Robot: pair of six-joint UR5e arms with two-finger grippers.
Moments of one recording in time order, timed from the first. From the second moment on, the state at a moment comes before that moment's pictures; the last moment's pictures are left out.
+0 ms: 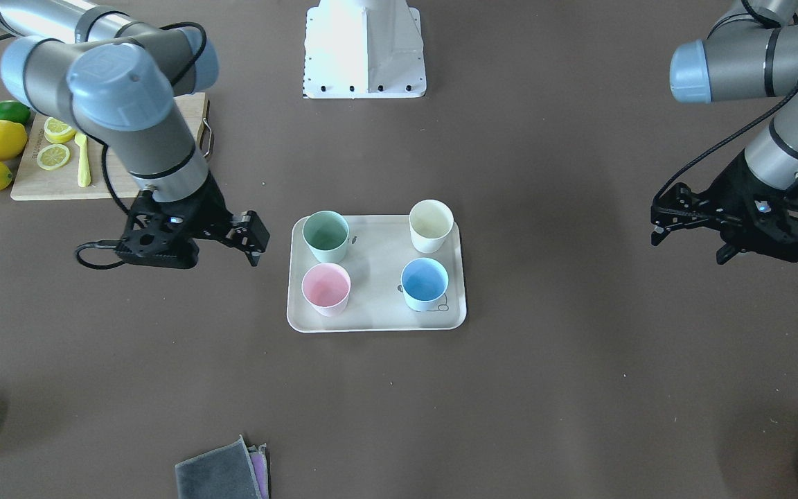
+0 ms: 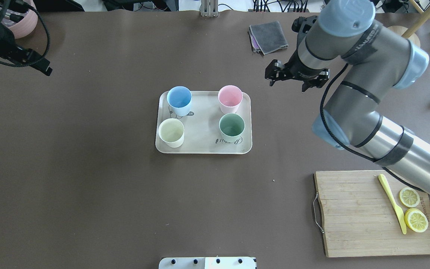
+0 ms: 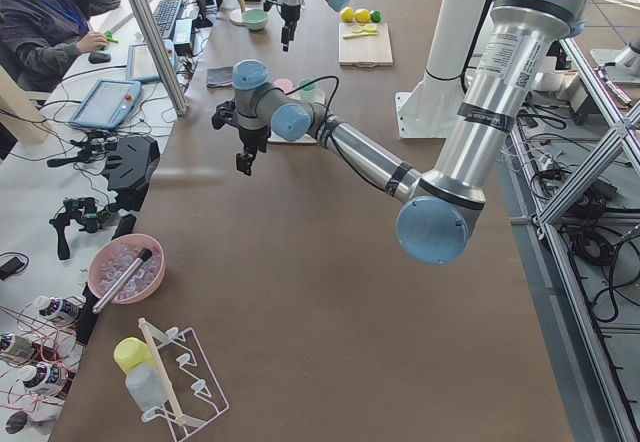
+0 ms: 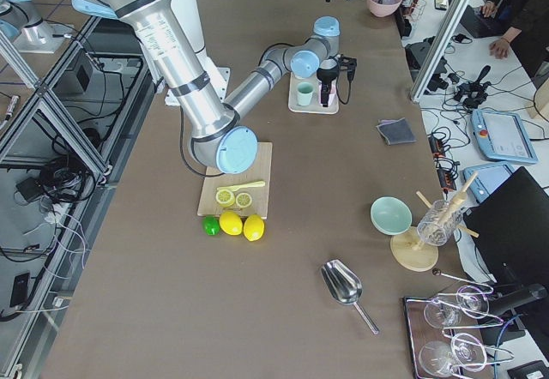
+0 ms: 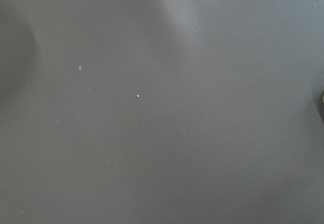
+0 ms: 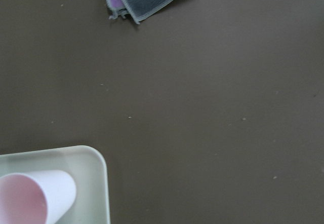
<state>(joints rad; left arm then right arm) -1.15 -1.88 -1.79 -1.63 -2.22 -0.35 0.88 -1.03 1.73 -1.55 2.06 1.07</state>
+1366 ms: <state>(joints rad) -1.58 -1.41 -1.76 -1.62 -2.37 0.11 1.55 -1.68 1.77 -1.63 2.22 -0.05</state>
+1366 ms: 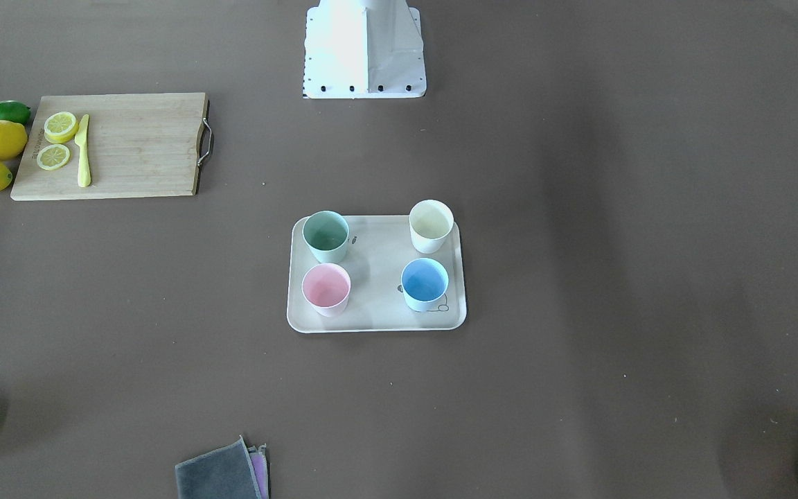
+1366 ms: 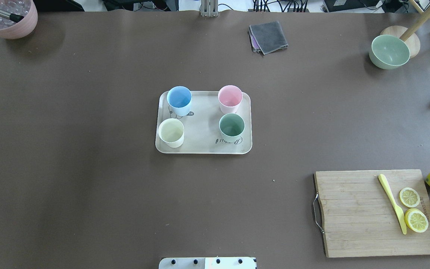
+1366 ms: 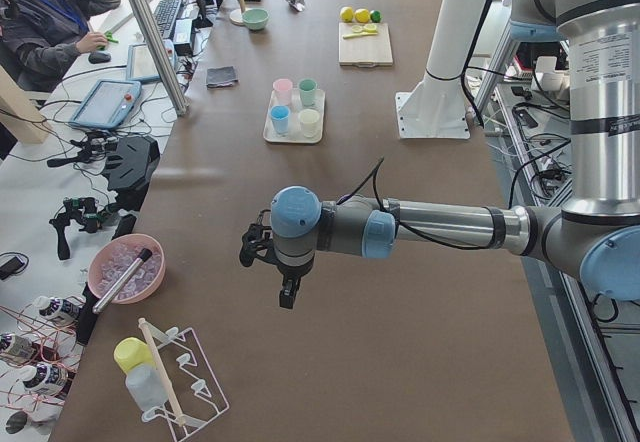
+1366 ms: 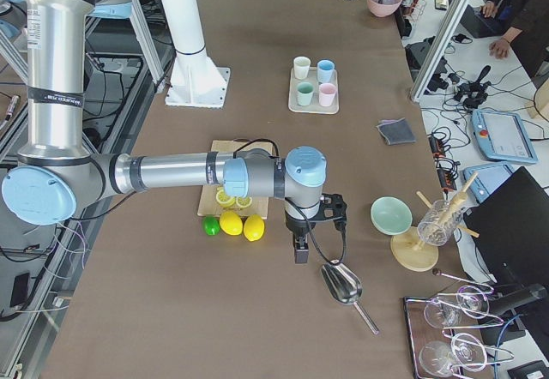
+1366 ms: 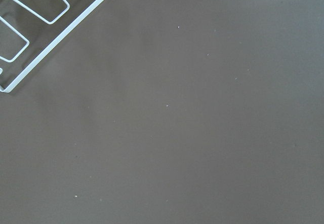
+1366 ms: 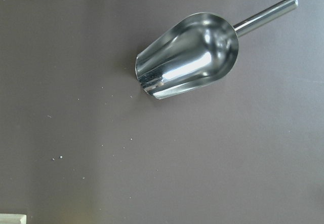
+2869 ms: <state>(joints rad) -1.60 -1.35 -1.82 -1.61 -2.36 0.13 1.56 -1.71 1.78 -1.63 2.25 -0.05</state>
